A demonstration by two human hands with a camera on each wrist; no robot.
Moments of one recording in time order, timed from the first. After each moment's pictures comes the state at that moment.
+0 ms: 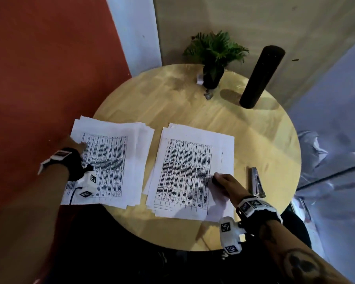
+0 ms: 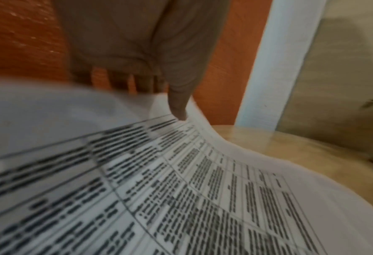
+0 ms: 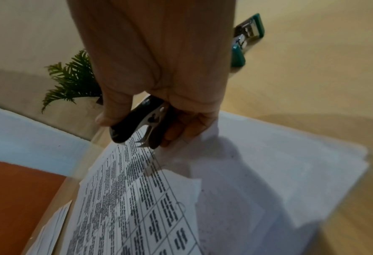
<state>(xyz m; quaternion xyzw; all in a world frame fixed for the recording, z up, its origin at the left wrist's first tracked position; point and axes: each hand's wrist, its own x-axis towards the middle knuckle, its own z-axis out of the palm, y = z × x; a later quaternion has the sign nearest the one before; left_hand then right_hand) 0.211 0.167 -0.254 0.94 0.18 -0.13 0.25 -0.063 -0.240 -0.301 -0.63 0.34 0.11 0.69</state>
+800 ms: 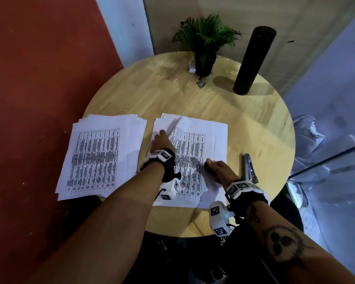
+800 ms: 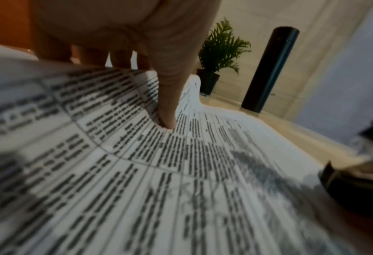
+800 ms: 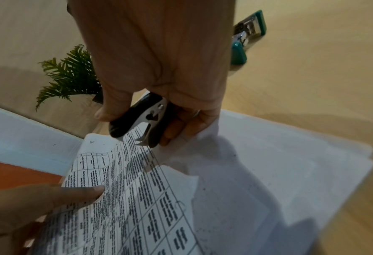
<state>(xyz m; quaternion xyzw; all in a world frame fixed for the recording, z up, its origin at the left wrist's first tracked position) 0.093 -0.098 -0.281 0.96 0.01 -0.20 0.20 -0.056 -0.245 -0.318 -0.62 0.38 0.10 0.68</state>
